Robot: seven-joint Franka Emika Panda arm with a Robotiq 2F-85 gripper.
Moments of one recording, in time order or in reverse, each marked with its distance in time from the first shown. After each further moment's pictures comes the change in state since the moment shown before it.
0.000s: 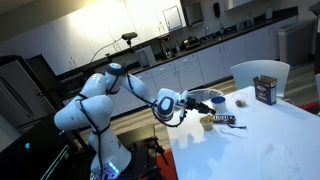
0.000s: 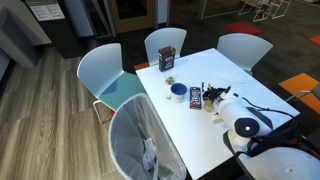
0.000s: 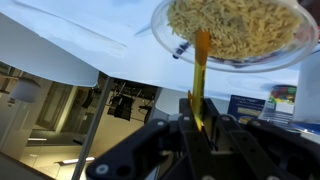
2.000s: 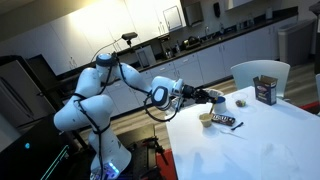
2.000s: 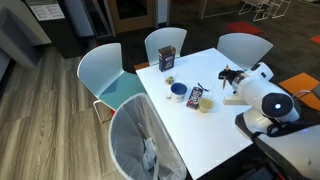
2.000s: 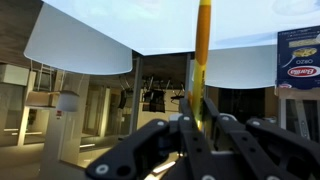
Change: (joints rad) arm 0.053 -0.206 -0.191 -0.172 0.004 -0.005 0.036
